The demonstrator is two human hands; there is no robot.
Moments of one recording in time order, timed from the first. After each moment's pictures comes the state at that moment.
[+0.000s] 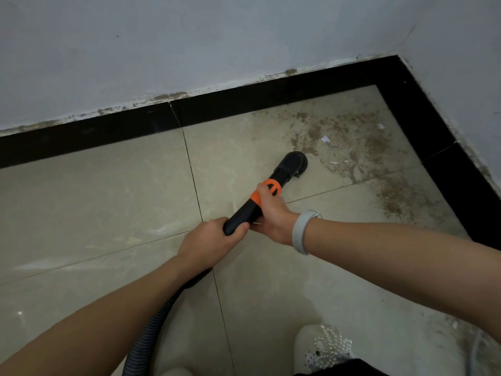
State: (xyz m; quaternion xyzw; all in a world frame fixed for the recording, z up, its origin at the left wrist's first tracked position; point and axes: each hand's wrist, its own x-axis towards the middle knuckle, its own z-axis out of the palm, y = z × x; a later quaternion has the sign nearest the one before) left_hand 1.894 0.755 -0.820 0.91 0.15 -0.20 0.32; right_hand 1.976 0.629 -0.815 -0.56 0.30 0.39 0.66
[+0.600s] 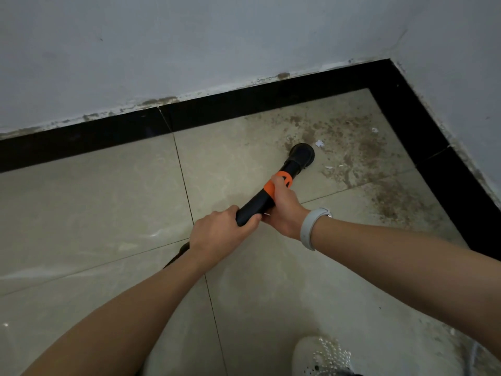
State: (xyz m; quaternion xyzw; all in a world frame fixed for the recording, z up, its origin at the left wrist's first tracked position) left_hand 1.932 0.734 -0.835 0.97 0.10 -0.13 0.20; right_hand 2.011 0.608 -0.833 -0.54 0.32 0.33 0.71
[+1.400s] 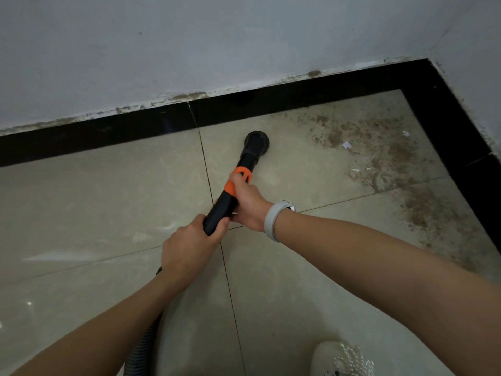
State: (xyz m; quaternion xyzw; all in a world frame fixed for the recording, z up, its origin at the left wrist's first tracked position) left_hand 1.879 0.802 -0.839 0.94 0.26 -0.07 0.22; right_hand 1.998 0.709 -0.838 -0.53 0.23 0.45 0.68
